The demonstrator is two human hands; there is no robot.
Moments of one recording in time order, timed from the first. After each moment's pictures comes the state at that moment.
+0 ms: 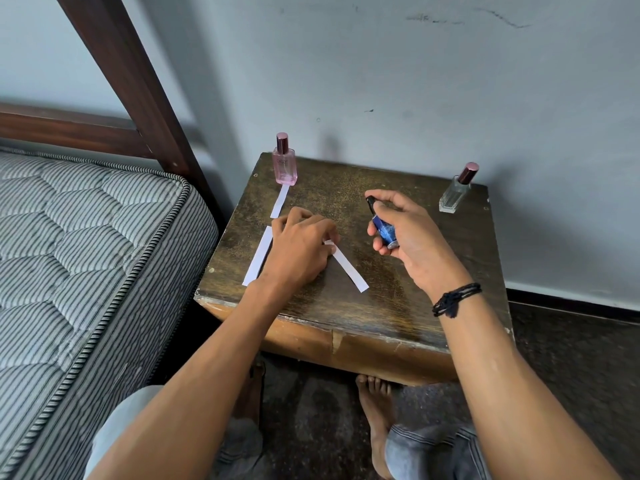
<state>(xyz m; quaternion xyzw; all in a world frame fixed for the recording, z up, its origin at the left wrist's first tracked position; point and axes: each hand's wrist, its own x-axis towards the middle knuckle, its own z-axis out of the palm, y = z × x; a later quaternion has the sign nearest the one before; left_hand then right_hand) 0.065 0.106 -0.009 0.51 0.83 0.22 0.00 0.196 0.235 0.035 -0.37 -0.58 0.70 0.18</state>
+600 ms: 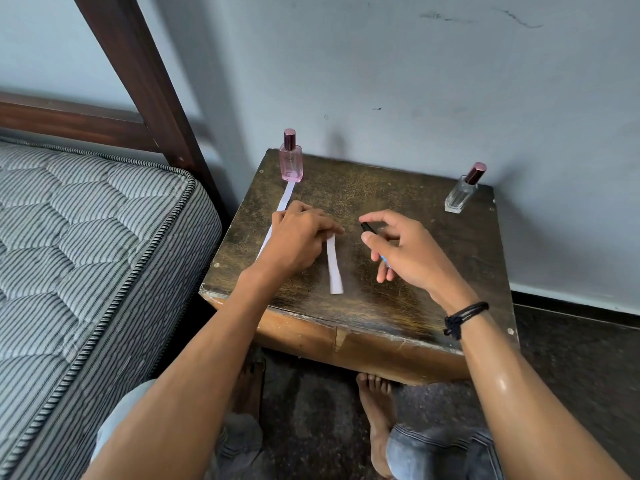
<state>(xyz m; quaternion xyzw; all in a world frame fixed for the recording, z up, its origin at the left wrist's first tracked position) 0.046 0.104 0.000 0.51 0.82 0.25 0.09 0.217 0.224 0.026 -0.30 -0.80 0.51 0.09</state>
